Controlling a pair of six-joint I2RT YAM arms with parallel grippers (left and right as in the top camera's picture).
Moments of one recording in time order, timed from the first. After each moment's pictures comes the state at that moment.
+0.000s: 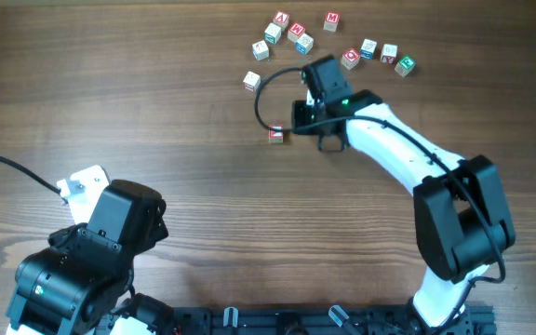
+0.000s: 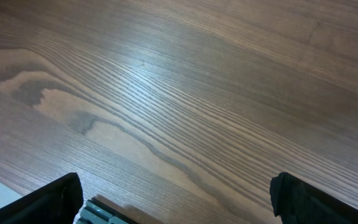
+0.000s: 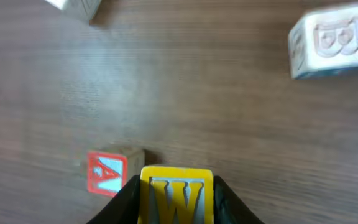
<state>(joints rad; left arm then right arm) -0.43 0.85 1.18 -1.52 -0.53 -0.75 0.45 1.93 1.33 -0.47 -0.06 0.40</state>
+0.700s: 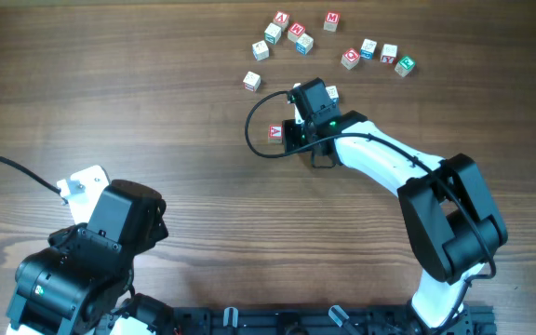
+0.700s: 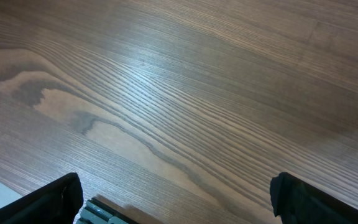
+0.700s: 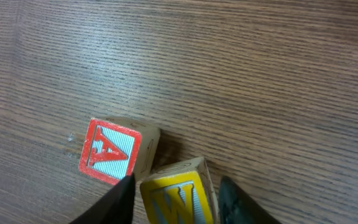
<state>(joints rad) -0.43 0.85 1.18 -1.52 -0.53 -0.75 0.51 1.94 1.20 -0.32 -0.07 0.33</state>
